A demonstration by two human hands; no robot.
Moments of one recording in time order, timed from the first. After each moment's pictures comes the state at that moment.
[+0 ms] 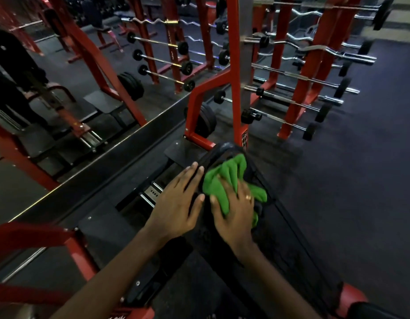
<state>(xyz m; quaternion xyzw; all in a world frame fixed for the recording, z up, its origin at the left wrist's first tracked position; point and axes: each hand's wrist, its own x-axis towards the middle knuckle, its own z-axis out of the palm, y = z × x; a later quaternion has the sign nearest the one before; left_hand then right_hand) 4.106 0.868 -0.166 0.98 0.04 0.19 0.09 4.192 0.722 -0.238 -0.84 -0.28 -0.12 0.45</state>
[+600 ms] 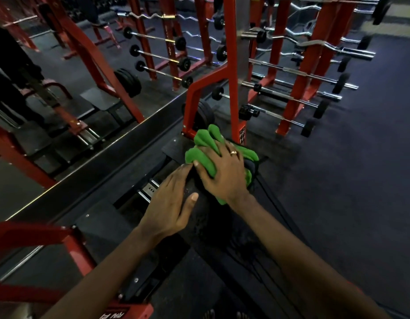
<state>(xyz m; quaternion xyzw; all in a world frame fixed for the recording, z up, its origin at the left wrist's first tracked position) 4.103 0.867 -0.162 0.96 0.03 0.21 0.17 4.261 0.760 -0.180 -0.82 -0.41 -0.18 0.36</state>
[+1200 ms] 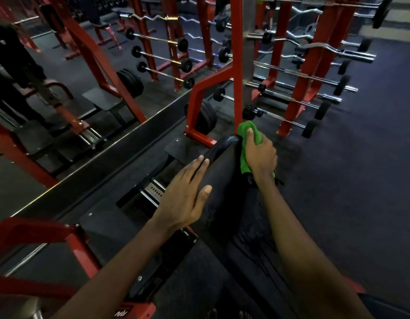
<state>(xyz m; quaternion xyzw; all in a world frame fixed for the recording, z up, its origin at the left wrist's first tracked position) 4.103 0.869 -0.162 0.97 0.04 0.18 0.14 4.314 0.750 -0.173 -0.86 -0.04 0.01 0.51</state>
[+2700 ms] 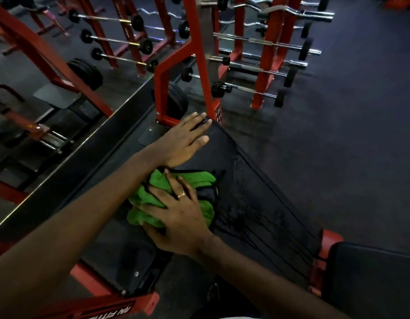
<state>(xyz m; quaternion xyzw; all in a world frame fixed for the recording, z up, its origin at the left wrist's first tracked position) 4.227 0.888 -0.125 0.99 -0.07 -0.06 0.11 4.119 0.754 -0.210 -0.78 -0.50 -0.13 0.35</state>
